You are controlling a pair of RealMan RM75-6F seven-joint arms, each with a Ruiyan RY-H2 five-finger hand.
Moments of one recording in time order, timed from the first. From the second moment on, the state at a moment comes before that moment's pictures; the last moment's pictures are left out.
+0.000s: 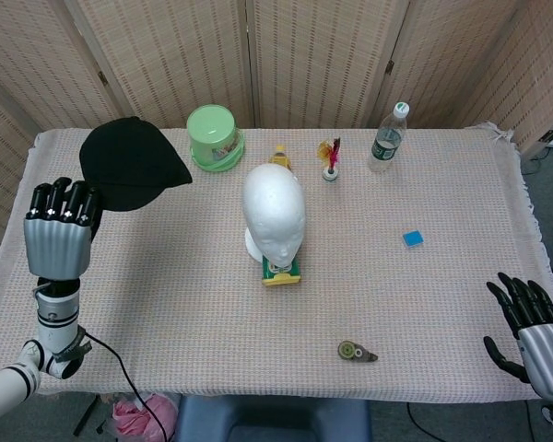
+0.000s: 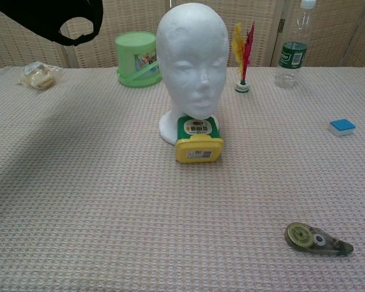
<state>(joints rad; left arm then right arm) -0.66 -1.53 -0.33 -1.07 1.63 1.85 0.51 -0.02 -0.98 -0.03 -1.70 -1.70 1.61 0.01</state>
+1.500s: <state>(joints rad) -1.06 -1.76 -0.45 -1.08 1.54 1.52 0.70 -0.02 -0.92 -0.02 -1.67 -1.67 1.62 0.19</state>
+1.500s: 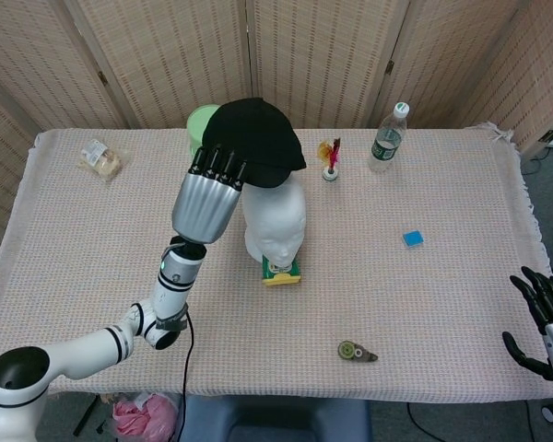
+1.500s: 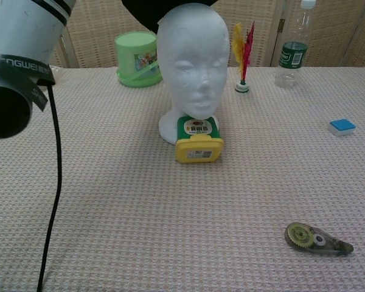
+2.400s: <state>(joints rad) -1.10 -1.83 -0.39 -1.08 1.53 1.54 0.77 -0.02 -0.91 -0.02 -1.65 -1.70 1.63 0.24</state>
